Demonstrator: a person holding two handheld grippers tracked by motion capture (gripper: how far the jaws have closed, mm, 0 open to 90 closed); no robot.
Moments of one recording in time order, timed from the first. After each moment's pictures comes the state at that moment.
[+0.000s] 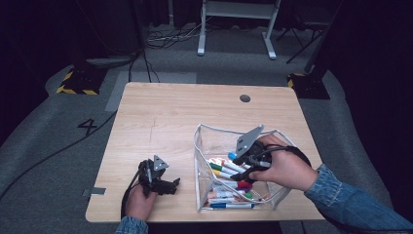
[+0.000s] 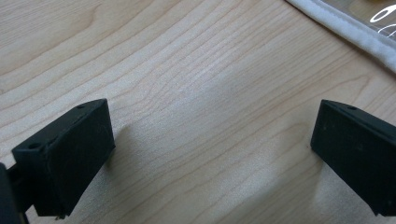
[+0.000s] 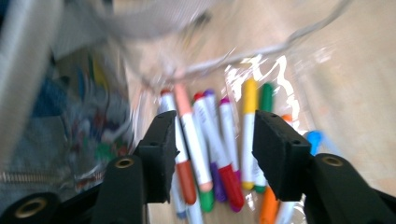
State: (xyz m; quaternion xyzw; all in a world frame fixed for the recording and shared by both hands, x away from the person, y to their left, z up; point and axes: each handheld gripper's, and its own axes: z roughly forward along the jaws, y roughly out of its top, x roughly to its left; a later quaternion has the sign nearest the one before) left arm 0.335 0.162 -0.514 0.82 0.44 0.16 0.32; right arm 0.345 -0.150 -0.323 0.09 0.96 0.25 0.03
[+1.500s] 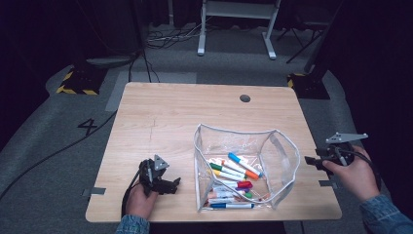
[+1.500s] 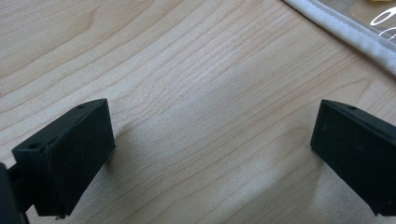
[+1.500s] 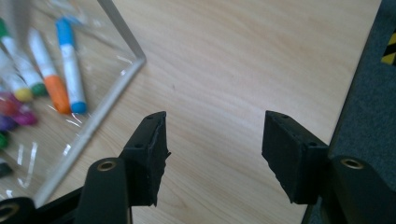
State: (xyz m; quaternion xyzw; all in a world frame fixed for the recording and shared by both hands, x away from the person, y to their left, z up) left arm 0.336 0.160 -0.514 0.82 0.44 0.16 0.32; right arm 0.374 -0.393 -0.396 0.44 0.83 0.28 0.17
